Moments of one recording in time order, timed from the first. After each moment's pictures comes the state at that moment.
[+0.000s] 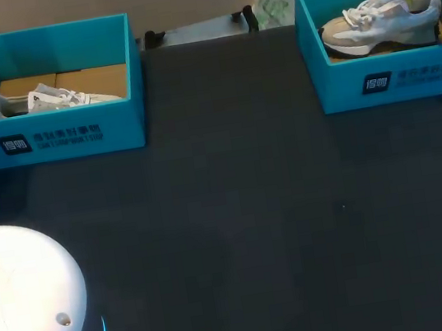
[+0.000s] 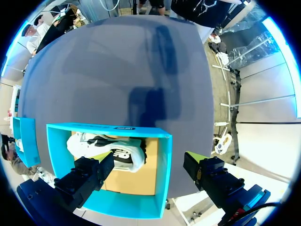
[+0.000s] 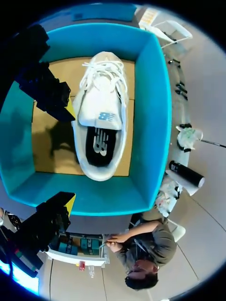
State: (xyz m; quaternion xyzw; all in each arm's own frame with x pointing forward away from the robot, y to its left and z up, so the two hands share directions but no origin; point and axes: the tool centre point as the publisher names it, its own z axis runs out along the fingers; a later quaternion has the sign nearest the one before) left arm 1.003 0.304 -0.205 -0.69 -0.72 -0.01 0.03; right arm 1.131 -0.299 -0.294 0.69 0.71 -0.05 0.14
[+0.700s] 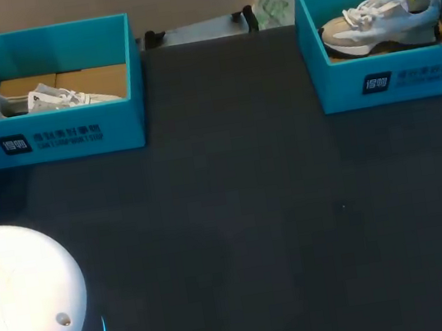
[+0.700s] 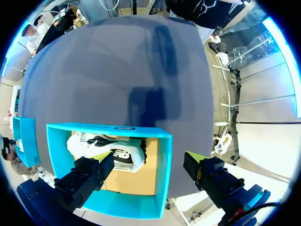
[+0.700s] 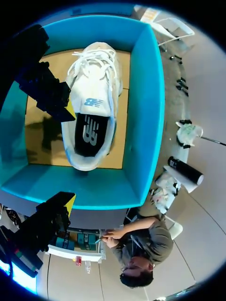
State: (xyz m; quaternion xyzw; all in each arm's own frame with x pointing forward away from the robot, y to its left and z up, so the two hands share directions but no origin) left arm 1.003 0.304 -0.205 -0.69 -0.72 -0.01 0.03; right arm 1.151 -0.315 -0.300 0.68 0.71 -0.06 0.16
